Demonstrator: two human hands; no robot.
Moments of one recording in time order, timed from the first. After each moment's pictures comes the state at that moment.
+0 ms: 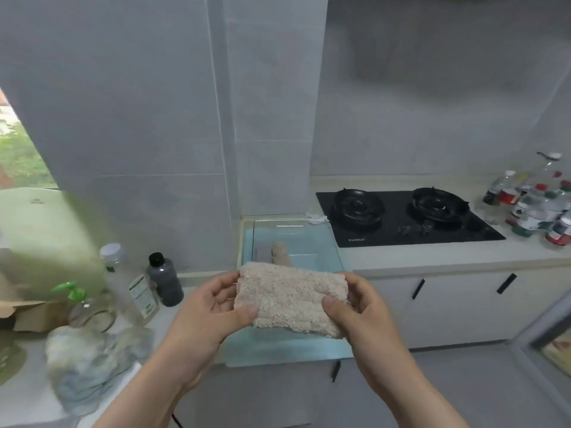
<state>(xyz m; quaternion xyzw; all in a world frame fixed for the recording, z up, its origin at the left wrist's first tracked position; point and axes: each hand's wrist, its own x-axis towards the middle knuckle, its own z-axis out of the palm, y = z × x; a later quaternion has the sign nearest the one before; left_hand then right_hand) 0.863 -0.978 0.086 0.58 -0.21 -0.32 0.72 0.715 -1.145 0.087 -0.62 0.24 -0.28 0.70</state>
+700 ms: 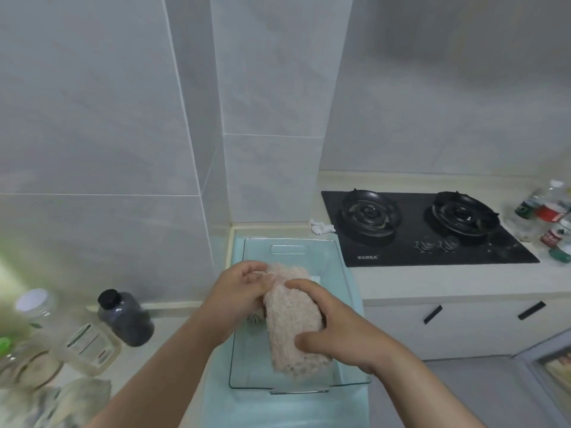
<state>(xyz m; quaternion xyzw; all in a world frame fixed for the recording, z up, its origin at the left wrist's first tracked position) 1.013 -1.150 0.034 0.69 -0.16 -0.34 0.62 0.856 -1.275 0.068 -0.79 0.19 0.06 0.57</state>
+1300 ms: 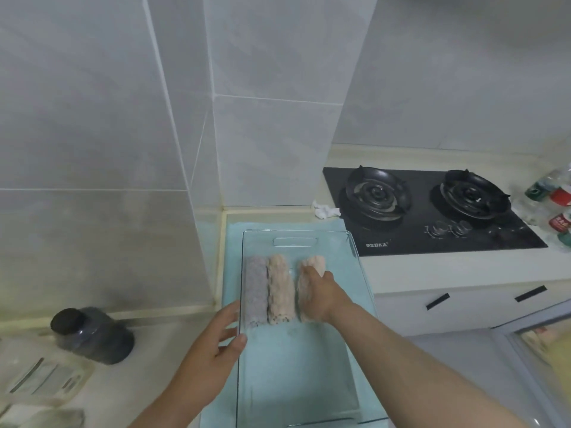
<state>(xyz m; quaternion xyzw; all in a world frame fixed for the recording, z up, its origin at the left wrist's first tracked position) 1.045 -1.109 -0.071 0.78 -0.23 -0.32 0.49 0.984 -1.361 -0.101 -0.87 0.37 0.18 0.26</state>
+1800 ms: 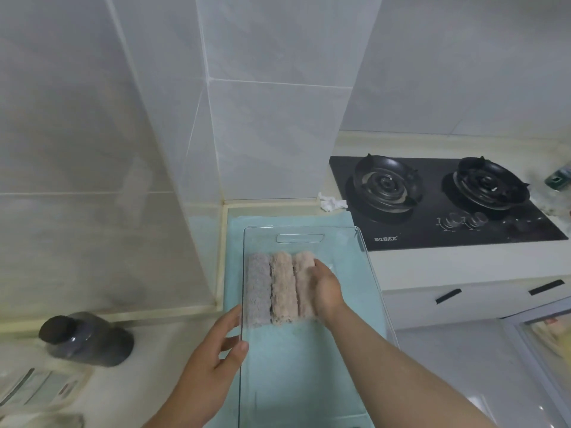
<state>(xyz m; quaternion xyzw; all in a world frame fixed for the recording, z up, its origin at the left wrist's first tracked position) 1.043 -1.109 -0.085 0.76 -0.21 -0.33 0.52 1.006 -1.358 -0.133 -0.54 0.50 -0.09 0.66</state>
